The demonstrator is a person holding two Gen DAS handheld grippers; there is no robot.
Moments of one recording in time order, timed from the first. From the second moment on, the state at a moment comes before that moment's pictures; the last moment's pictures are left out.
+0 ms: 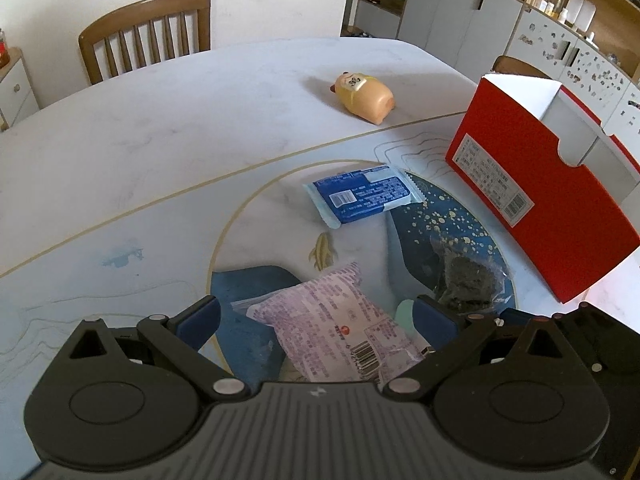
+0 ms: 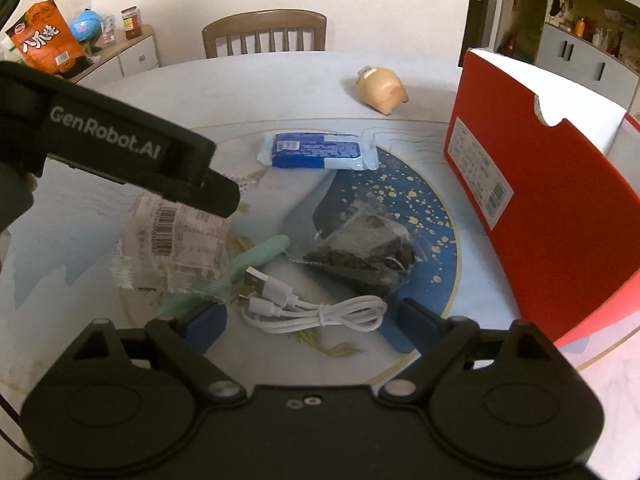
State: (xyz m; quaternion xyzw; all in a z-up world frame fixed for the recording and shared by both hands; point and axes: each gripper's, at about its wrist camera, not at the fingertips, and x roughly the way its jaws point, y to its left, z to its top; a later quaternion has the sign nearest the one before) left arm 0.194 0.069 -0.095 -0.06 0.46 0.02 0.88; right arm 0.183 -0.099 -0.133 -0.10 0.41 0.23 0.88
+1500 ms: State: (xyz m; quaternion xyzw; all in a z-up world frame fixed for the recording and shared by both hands) left arm 0.187 0.071 -0.104 -0.10 0.47 0.03 0.88; right arm 0.192 -0.132 -0.122 -0.09 0.41 0.20 0.89
